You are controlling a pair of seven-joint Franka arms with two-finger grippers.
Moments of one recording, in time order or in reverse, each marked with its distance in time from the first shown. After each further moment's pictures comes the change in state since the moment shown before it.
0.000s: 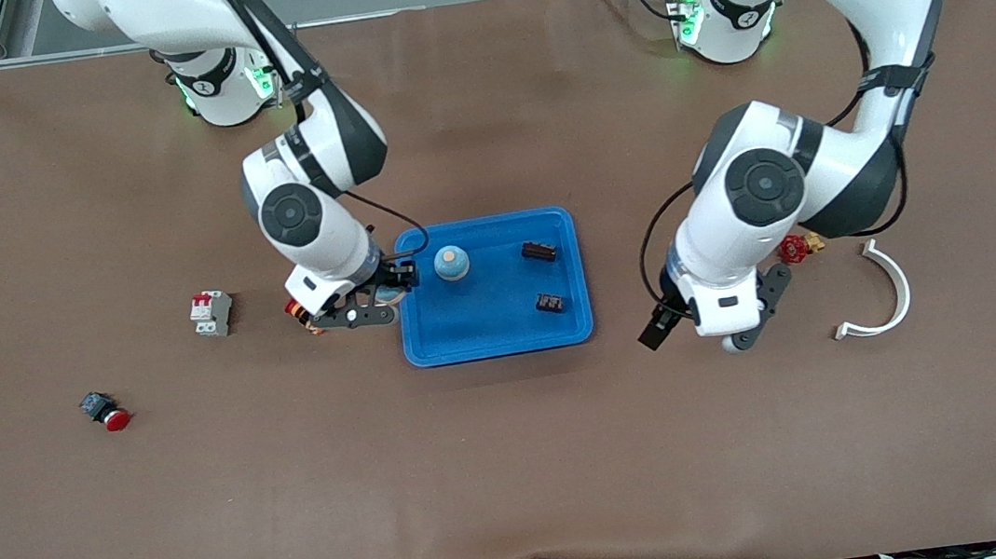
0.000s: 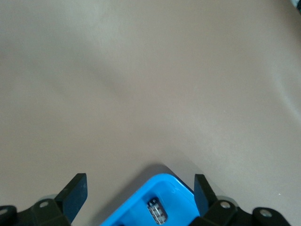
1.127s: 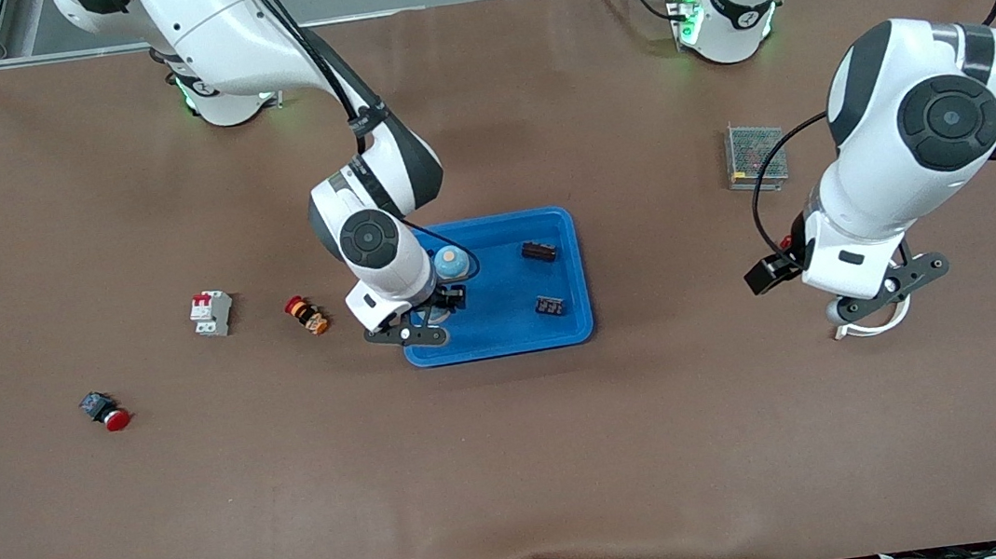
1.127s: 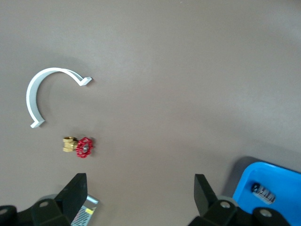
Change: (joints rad) left arm 0.156 -0.170 0.003 0.000 0.001 -0.258 0.649; right arm 0.041 0.236 -0.001 0.209 -0.004 0.040 0.105
